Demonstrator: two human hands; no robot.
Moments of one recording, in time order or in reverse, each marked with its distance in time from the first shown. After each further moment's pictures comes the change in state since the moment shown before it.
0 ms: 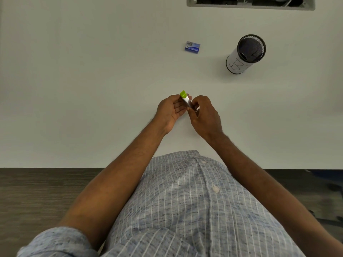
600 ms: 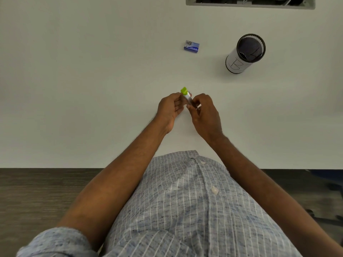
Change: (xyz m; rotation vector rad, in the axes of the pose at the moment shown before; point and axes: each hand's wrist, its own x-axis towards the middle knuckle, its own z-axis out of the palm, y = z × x) left_hand 0.003 0.000 0.007 0.089 0.064 0.052; right_hand 0.002 0.003 0.000 0.081 0.027 0.033
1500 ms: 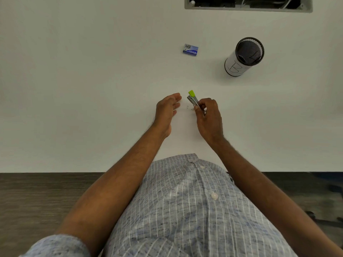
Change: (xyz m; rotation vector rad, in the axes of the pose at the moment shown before) left_hand 0.000 0.000 -0.002 0.237 0.098 0.108; right_hand 0.001 0.009 -0.001 0.028 0.050 0.122
